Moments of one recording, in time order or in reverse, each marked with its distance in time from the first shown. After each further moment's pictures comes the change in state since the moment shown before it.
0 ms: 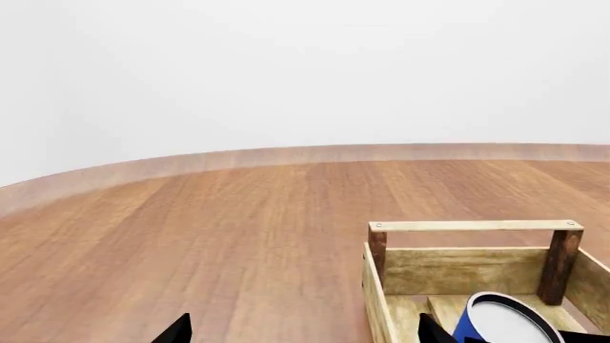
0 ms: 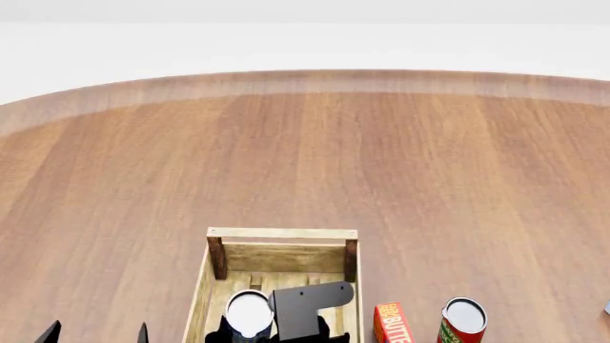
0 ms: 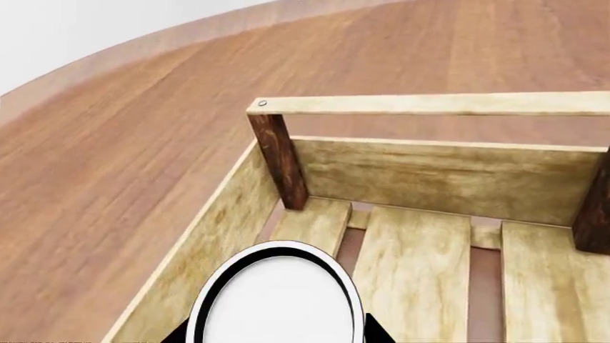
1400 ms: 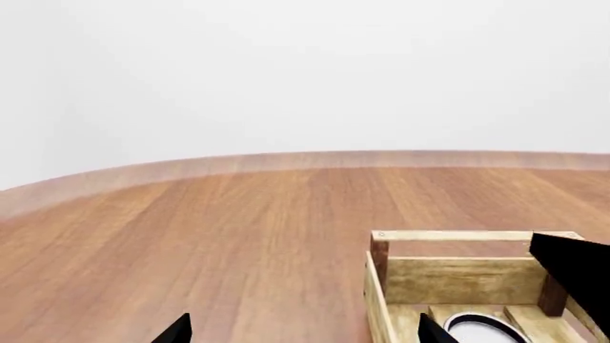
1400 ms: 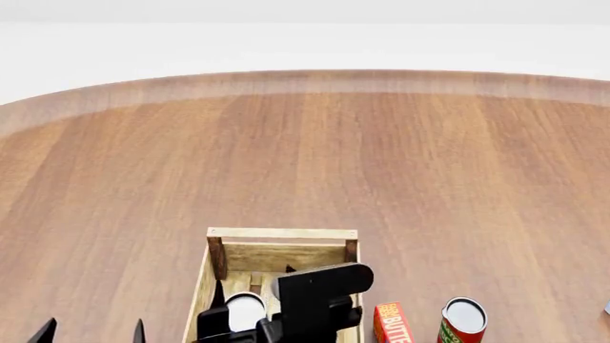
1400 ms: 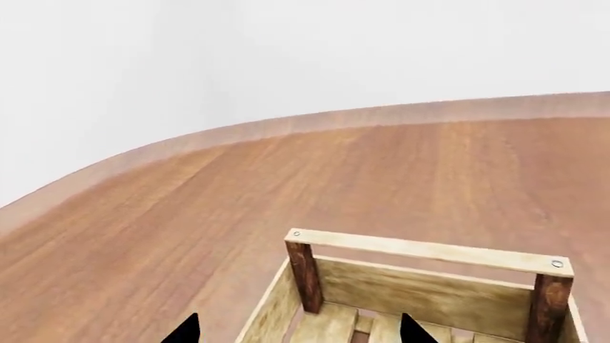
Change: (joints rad) left arm 0.001 -0.018 0.011 0.032 -0.021 -0.006 -0.025; right arm 0.044 0.312 -0.218 -0.655 0.016 -0.159 0.396
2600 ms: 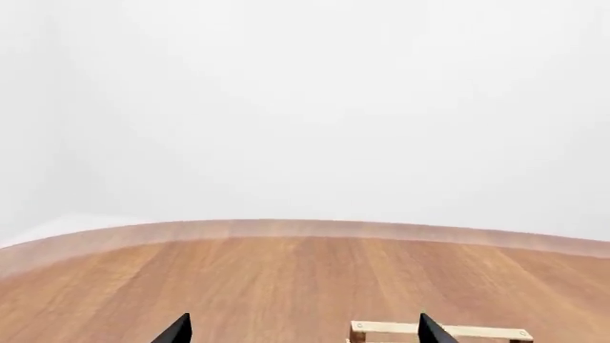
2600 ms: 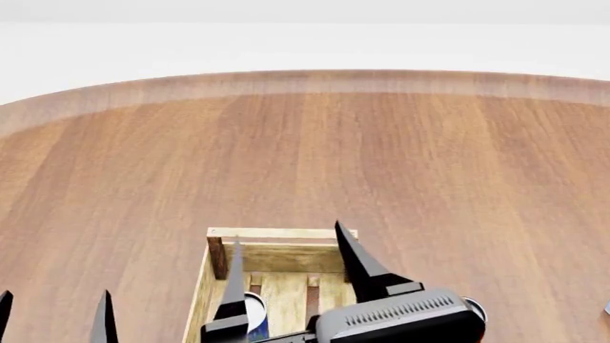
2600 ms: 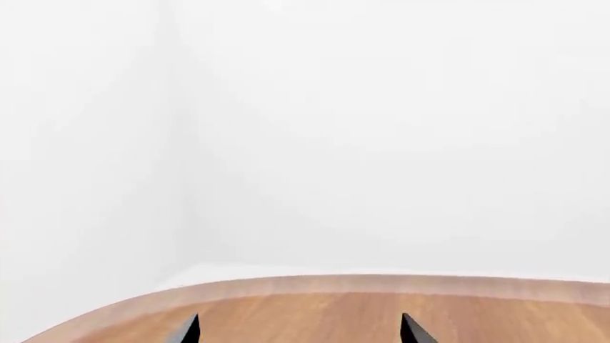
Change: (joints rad) left arm 0.092 -0.105 -0.039 0.395 -0.075 -0.098 -0.080; right arm 0.032 0.387 0.002 -0.823 -0.425 0.015 0.569
